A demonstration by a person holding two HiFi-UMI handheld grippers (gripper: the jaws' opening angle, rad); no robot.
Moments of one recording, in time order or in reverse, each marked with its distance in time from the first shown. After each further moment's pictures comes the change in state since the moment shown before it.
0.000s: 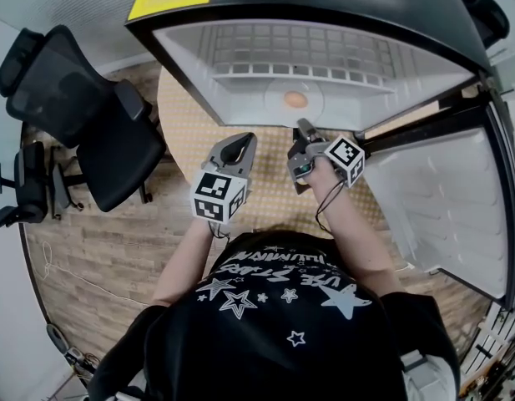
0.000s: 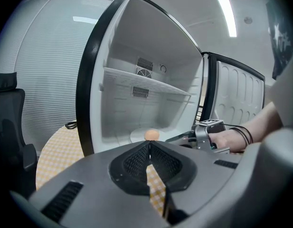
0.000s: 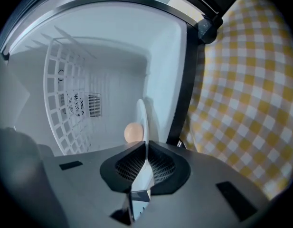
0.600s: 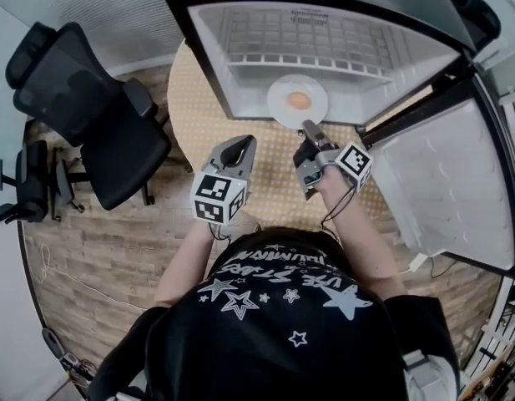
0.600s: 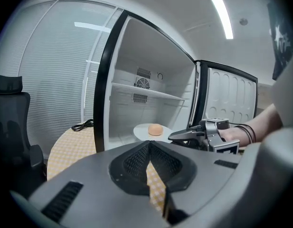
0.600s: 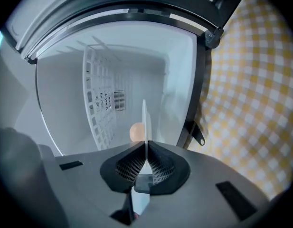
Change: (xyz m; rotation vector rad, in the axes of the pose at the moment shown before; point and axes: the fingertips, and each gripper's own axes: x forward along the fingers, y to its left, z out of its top) left arm -0.048 -0.008 0.000 0.014 -0.048 0.004; right arm -0.045 0.041 -0.027 -0.041 0.031 0.182
